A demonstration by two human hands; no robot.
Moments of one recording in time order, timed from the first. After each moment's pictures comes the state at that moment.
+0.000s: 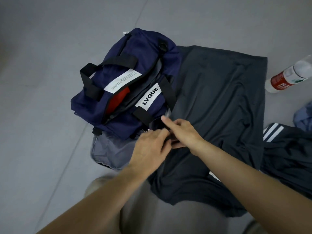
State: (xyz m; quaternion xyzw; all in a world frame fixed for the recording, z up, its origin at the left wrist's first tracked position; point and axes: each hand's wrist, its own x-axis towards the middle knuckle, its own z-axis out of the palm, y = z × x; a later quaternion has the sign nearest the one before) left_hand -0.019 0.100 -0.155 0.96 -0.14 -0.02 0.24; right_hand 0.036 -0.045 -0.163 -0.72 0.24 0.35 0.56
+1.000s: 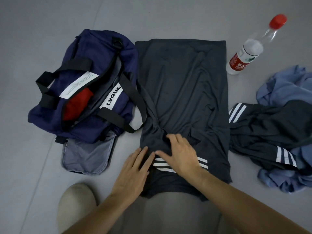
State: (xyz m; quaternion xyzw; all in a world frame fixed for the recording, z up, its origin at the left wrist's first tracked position) left_hand -0.113 0.080 -0.227 0.95 -0.25 -0.18 0.10; right_hand -0.074 -0.137 -0.213 -0.96 0.03 0.17 0.23
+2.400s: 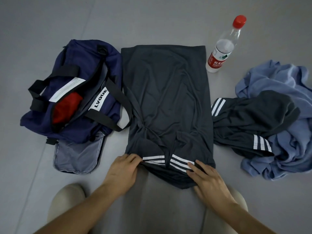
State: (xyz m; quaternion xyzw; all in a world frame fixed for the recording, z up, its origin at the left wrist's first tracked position) left_hand -0.104 0.063 -0.210 0.94 -0.28 -0.19 0.09; right_hand -0.218 -0.257 -0.221 -0.97 -0.12 0.14 0.13
